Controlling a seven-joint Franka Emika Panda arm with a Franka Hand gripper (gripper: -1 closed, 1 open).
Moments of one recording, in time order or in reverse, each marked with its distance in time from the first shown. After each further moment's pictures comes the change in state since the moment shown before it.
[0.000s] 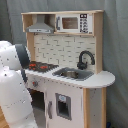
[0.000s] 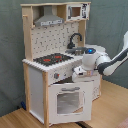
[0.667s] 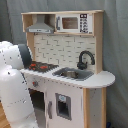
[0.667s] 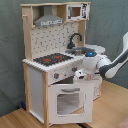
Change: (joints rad) arm -0.069 0.037 0.107 -0.025 0.001 0.023 0.112
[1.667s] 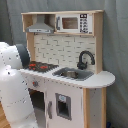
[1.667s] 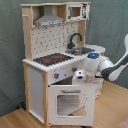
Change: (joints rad) arm 0.000 -0.005 0.080 0.016 0.000 0.066 0.289
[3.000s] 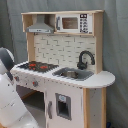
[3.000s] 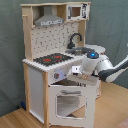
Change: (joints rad) arm -0.033 -0.215 0.041 0.130 -0.002 -0.037 0.112
